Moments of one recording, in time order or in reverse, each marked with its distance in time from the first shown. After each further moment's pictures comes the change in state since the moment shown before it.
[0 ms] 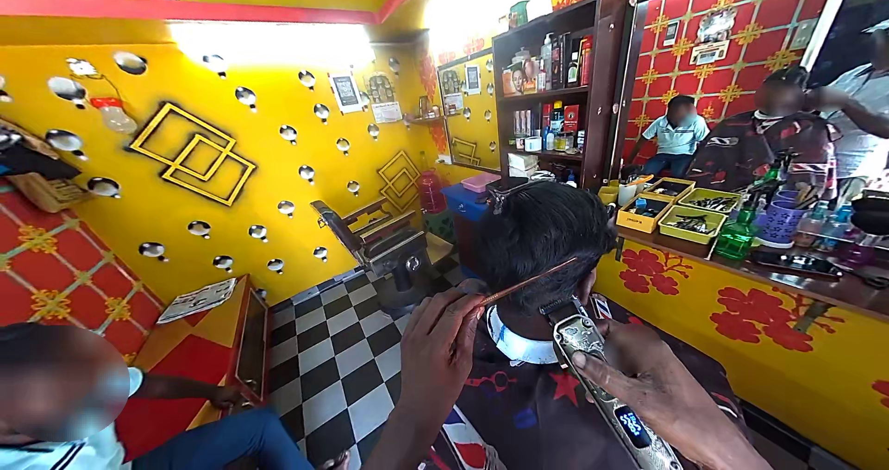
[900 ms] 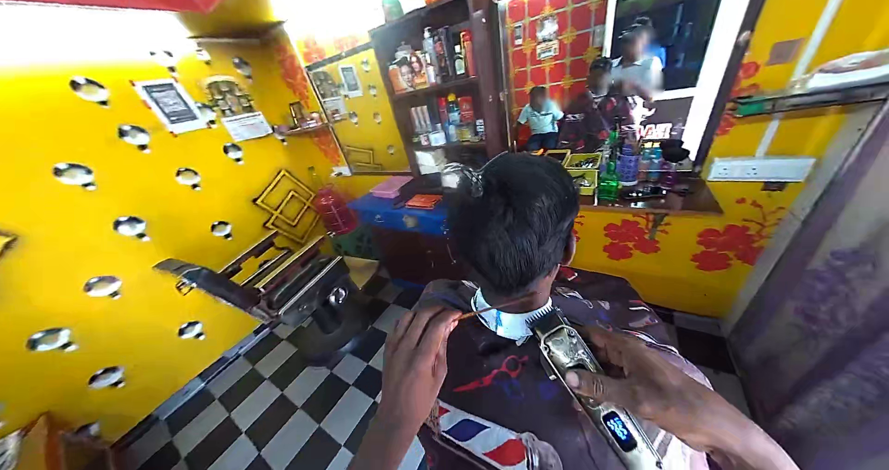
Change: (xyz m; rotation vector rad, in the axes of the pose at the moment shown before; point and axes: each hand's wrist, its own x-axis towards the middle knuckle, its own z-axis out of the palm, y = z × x) left_hand -0.021 -0.102 0.015 -0.154 -0.231 0.249; right_hand -0.066 -0.004 0.071 0.007 0.055 0.207
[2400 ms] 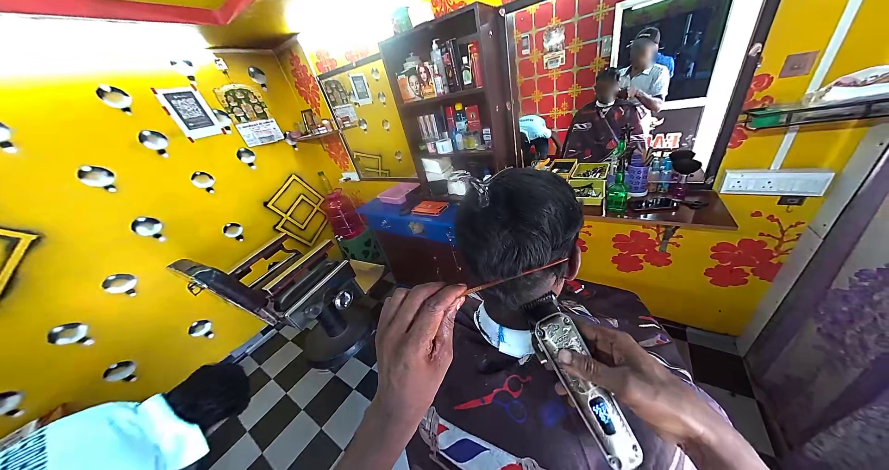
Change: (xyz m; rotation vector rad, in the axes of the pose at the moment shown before) left_hand 0.058 0.018 -0.016 -0.039 0.216 0.044; right_hand 0.034 -0.005 -0.004 0.260 -0.006 -0.066
